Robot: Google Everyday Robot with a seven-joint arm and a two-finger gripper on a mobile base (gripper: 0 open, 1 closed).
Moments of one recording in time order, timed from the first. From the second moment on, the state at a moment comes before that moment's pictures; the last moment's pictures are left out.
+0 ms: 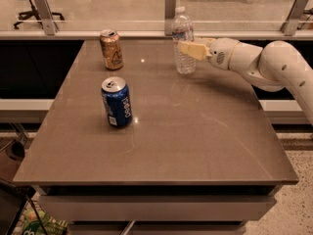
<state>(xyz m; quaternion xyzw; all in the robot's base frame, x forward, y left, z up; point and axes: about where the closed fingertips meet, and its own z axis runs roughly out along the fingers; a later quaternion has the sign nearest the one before) 0.748 -0.116 0.903 -0.26 0.68 0.34 0.60</state>
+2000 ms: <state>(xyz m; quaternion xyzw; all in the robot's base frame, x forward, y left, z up) 0.742 -0.138 0.905 -0.20 0.65 0.36 0.64</state>
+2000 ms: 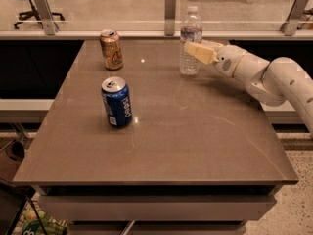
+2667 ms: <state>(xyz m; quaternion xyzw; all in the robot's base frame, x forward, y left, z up) 0.736 -0.146 0.893 -0.18 0.65 0.36 0.65</state>
